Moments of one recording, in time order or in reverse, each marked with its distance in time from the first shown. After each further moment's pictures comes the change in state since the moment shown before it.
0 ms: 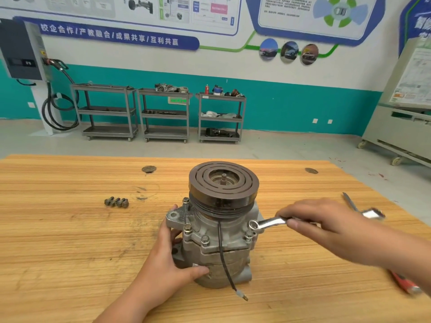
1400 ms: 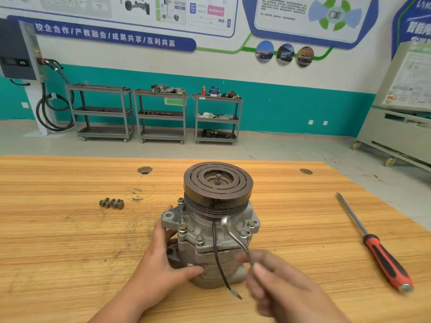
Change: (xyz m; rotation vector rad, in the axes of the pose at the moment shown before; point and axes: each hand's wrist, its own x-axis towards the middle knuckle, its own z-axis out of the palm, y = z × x) left_hand -0.001 0.000 0.000 0.030 0.017 0.032; right_hand -0.026 -0.075 0.082 1.429 0.103 0.383
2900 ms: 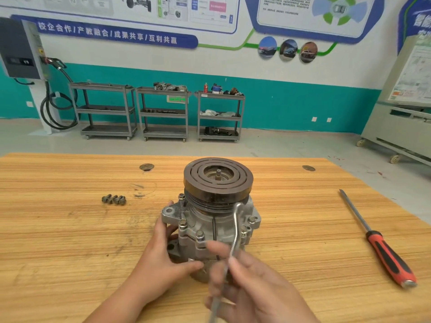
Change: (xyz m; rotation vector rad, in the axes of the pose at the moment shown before) left_hand -0.002 0.010 0.003 -0.013 0.006 -0.023; right_hand 0.002 0.001 0.040 0.505 -0.112 0.104
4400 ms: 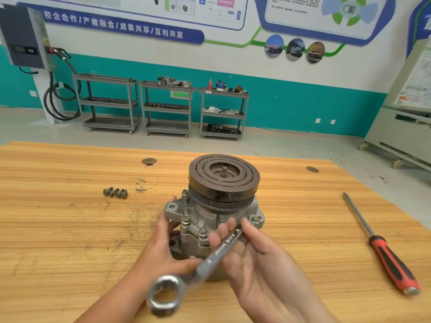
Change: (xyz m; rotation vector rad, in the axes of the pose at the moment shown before) left_hand 0.002 -0.005 -0.002 0.018 -0.017 0.027; right_hand 0.019 -0.028 0.022 0.452 0.027 0.111
